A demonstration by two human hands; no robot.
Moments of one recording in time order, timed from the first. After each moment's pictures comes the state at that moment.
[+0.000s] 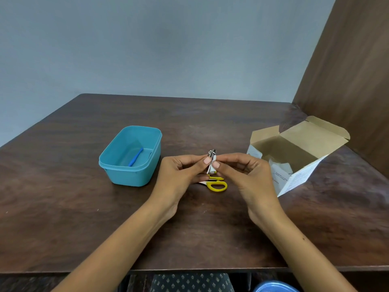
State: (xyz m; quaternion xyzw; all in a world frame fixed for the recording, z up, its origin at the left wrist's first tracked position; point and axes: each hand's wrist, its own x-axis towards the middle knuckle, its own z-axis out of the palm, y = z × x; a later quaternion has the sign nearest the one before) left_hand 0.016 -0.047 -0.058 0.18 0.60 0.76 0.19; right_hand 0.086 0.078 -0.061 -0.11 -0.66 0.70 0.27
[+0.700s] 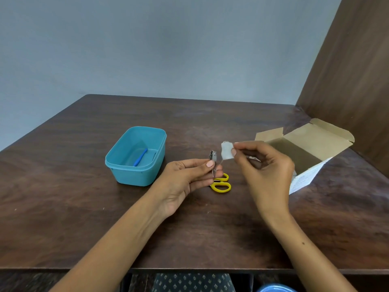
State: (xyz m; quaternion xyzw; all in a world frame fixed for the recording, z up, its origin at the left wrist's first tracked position) left_hand 0.012 -0.055 -0.051 0.14 0.54 0.76 0.34; right_hand 0.087 0.081 -0.052 -0.09 -0.73 0.48 0.47
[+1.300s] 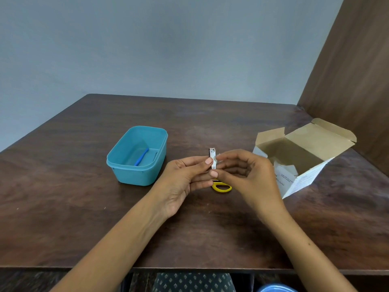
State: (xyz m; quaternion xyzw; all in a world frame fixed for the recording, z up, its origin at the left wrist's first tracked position) left_hand 0.013 -0.057 -0.051 0.13 0.54 0.76 0.33; right_hand 0.089 0.076 -0.053 -0.05 -0.76 0.59 0.26
